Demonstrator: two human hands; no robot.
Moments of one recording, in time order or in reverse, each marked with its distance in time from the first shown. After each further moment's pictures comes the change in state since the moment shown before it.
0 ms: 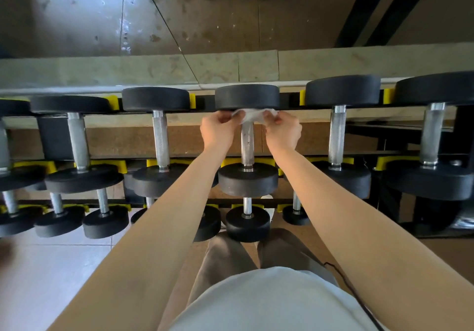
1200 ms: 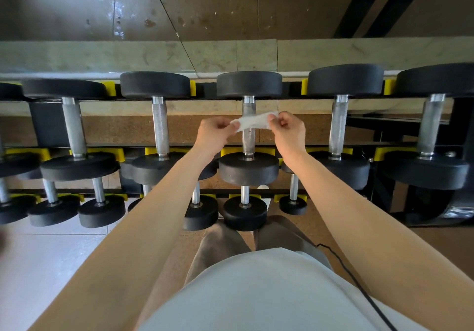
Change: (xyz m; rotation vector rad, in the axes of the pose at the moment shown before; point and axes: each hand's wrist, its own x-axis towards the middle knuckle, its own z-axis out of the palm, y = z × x) left_hand -0.009 -0.029 -0.028 0.183 -0.232 -0.026; right_hand -0.021 0.021 -0.021 0.098 -0.201 -0.030
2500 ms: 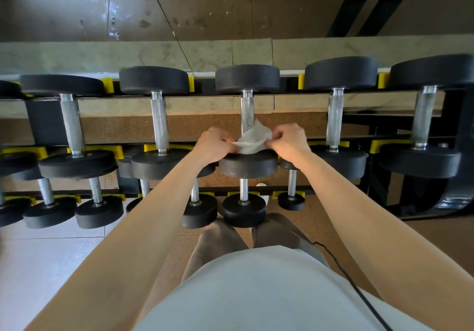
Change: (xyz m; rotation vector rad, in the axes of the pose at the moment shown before) left_hand -0.010 -0.021 -0.007 0.502 -0.273 0.056; right_hand -0.015 0.008 -0.017 -0.522 -0.285 0.060
